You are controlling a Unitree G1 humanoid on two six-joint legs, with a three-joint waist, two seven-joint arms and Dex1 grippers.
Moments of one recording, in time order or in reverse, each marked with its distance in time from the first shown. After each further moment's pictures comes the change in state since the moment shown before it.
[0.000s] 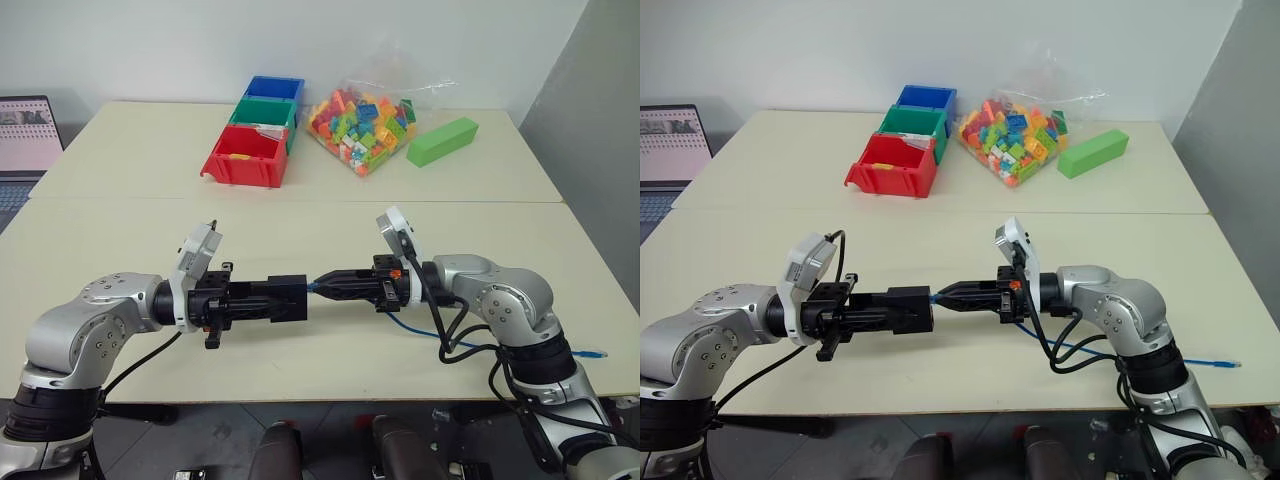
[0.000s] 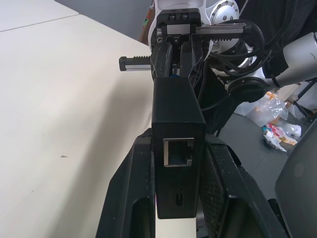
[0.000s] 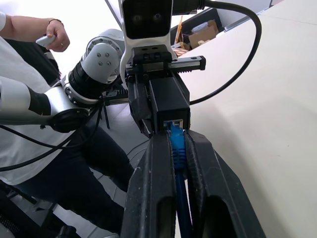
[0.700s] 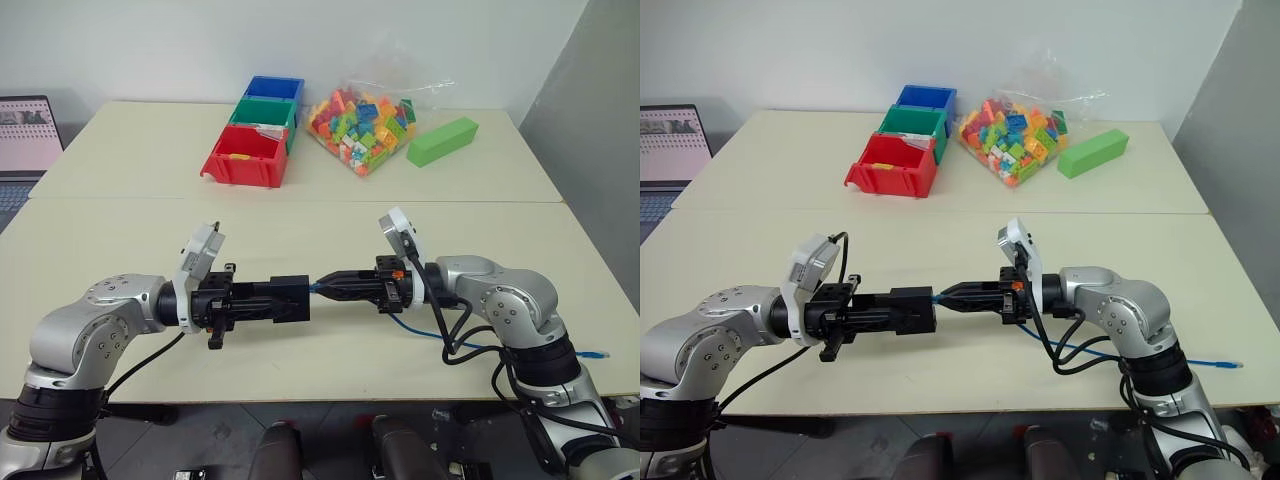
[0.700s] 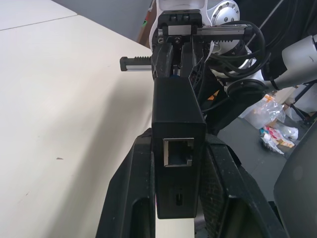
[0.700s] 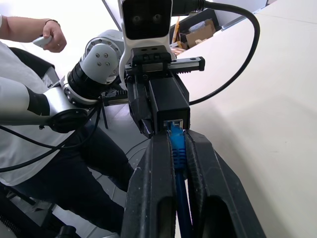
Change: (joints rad) left arm 0.000 -0.007 -0.014 0.000 -0.011 0.001 0.014; right arm 0.009 -0.017 -0.007 -0.012 0.019 0.012 -0.015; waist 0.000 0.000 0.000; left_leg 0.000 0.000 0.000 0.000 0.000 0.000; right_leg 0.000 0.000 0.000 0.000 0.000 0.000
